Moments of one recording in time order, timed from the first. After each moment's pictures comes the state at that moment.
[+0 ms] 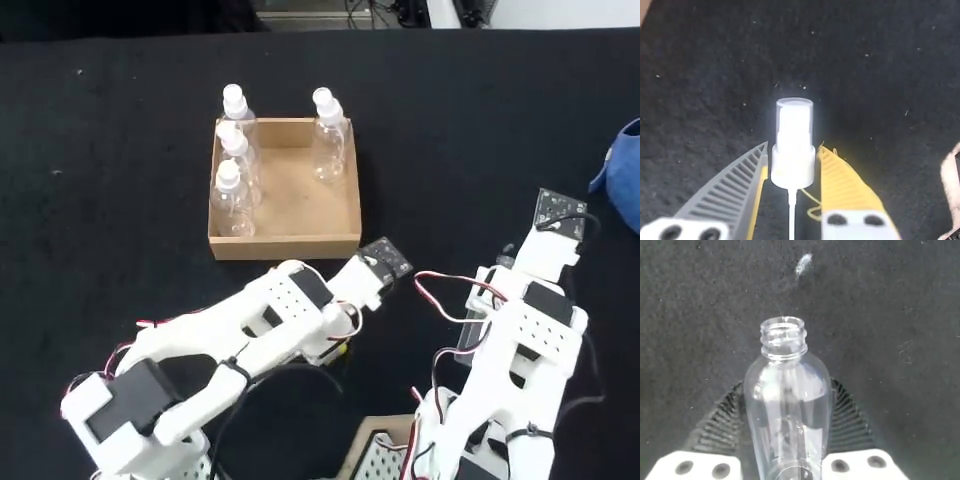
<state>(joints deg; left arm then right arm) 43.0 -4.4 38.3 53.8 -6.5 32.0 -40.1 61.9 54.0 6.3</state>
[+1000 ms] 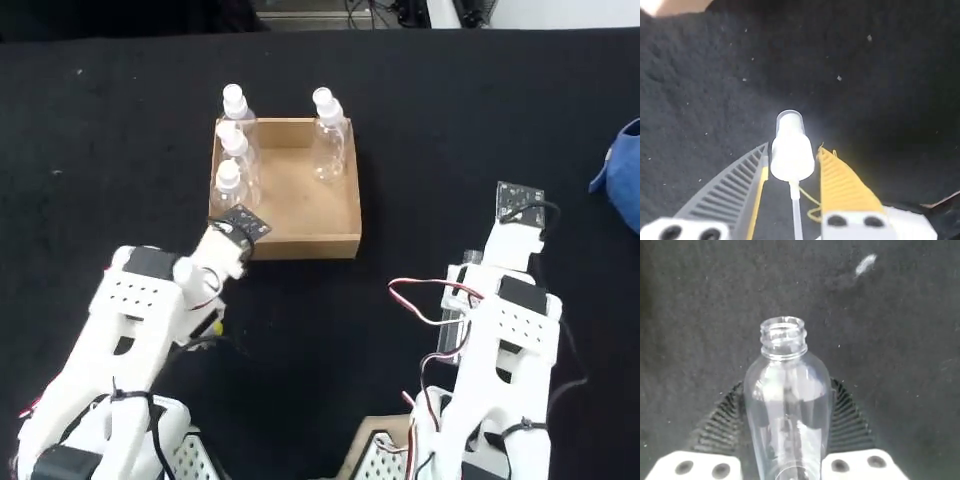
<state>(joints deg) 5.5 -35.1 52.8 74.3 -32.0 23.4 -40.1 63.4 54.0 6.3</state>
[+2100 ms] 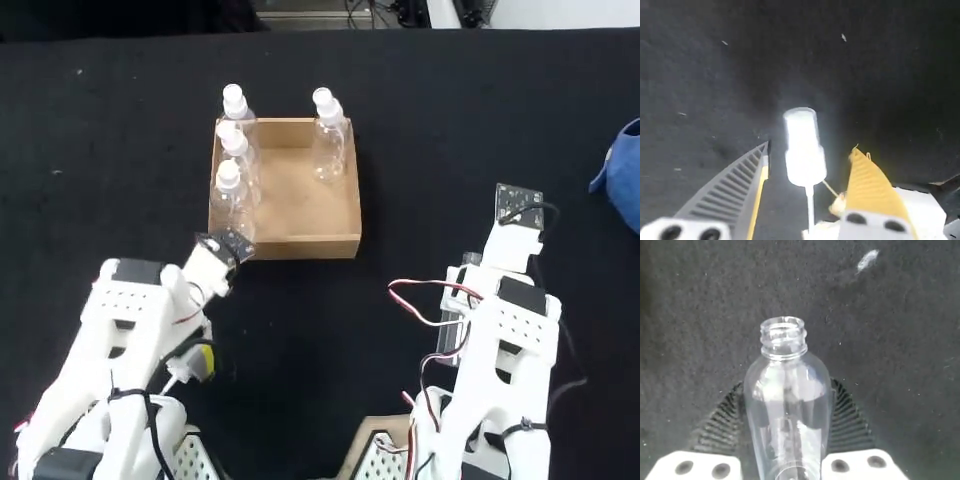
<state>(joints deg) 0.2 -35.2 60.1 73.2 -38.3 23.4 -40.1 64.0 54.0 6.3</state>
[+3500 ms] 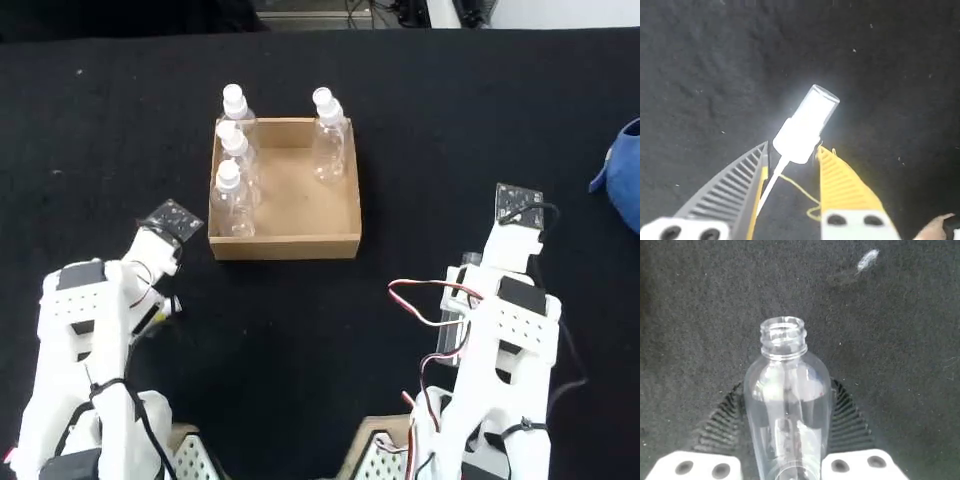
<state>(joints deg) -18.4 -35.9 59.5 59.8 -50.8 23.4 -40.1 64.0 54.0 6.3</state>
